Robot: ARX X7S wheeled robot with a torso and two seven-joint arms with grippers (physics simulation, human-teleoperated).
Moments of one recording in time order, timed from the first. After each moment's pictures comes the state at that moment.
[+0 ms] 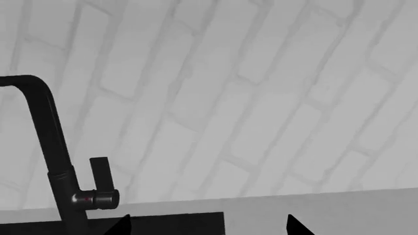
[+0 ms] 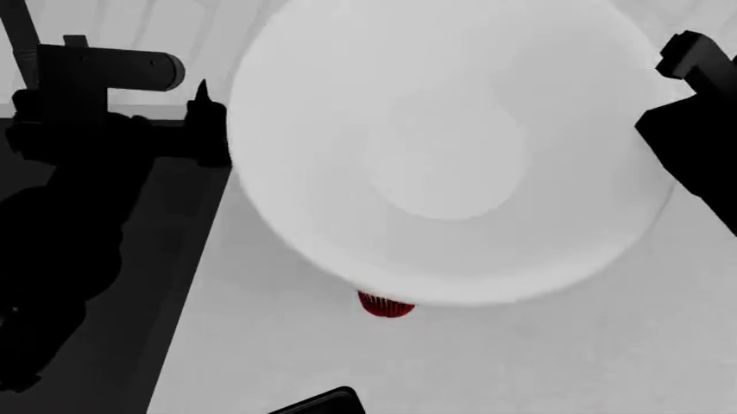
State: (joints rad) left arm -1.08 -0.23 0.54 -0.49 -0.55 -0.39 -0.34; right arm 1.28 1.12 -0.50 -0.10 2.64 0.63 1.07
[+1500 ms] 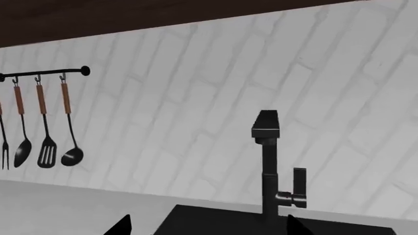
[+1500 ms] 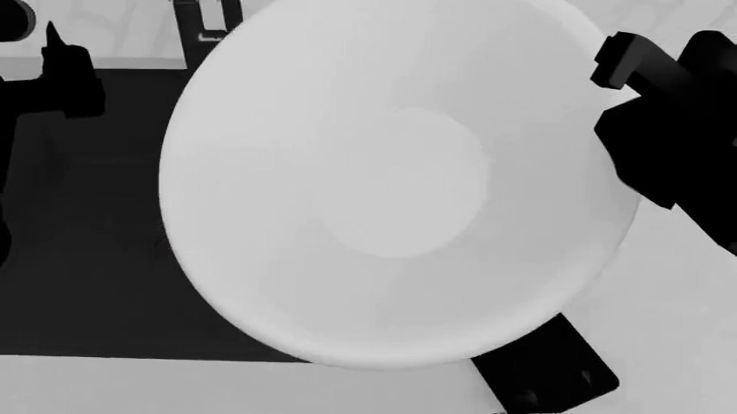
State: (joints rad) left arm -1.06 -0.41 0.45 -0.24 -0.57 -0.48 -0.54; right arm 1.42 1.08 -0.53 -0.19 2.76 0.65 1.26
